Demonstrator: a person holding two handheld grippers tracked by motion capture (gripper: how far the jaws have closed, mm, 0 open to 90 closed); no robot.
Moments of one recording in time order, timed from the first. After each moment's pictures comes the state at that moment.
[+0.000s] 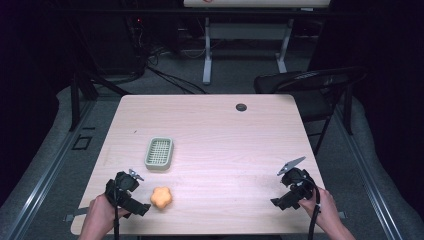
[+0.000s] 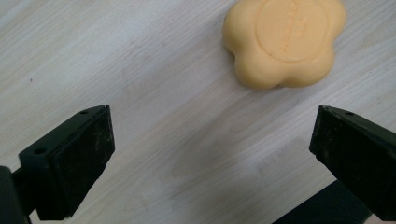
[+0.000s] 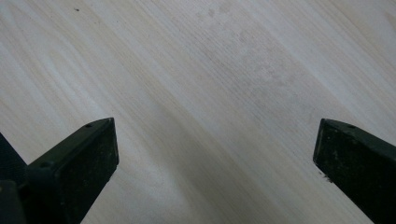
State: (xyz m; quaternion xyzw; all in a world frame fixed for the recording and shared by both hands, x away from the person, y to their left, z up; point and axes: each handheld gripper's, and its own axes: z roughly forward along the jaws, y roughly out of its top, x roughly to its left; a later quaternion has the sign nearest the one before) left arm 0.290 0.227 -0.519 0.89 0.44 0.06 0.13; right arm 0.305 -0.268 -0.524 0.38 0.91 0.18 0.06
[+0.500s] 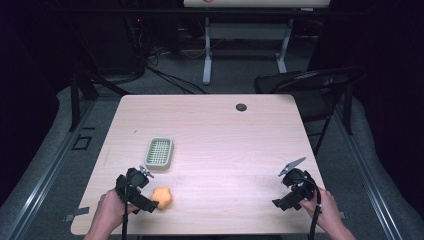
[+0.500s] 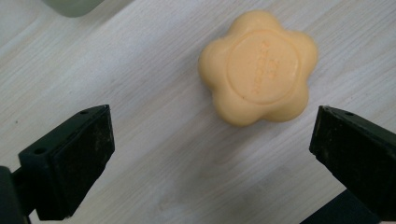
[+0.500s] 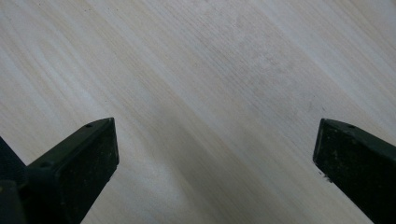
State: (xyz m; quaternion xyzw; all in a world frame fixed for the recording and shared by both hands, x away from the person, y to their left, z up) left arm 0.301 0.203 -0.519 0.90 0.42 0.06 0.13; right arm 0.305 -0.272 -0.527 0.38 0.90 0.17 0.06
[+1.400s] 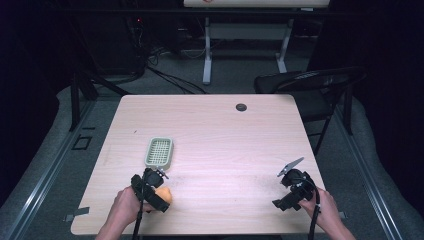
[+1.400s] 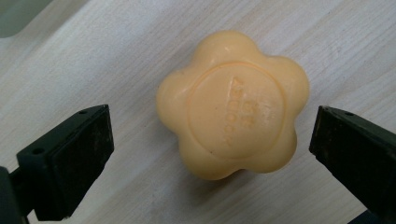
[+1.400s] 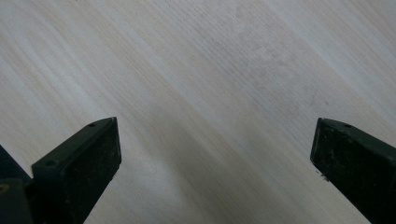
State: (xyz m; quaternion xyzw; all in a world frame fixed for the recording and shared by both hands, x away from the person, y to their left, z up) left arm 0.316 0.171 -0.542 0.91 0.40 0.04 0.09; right arm 0.305 -0.270 -0.531 0.39 0.90 0.16 0.05
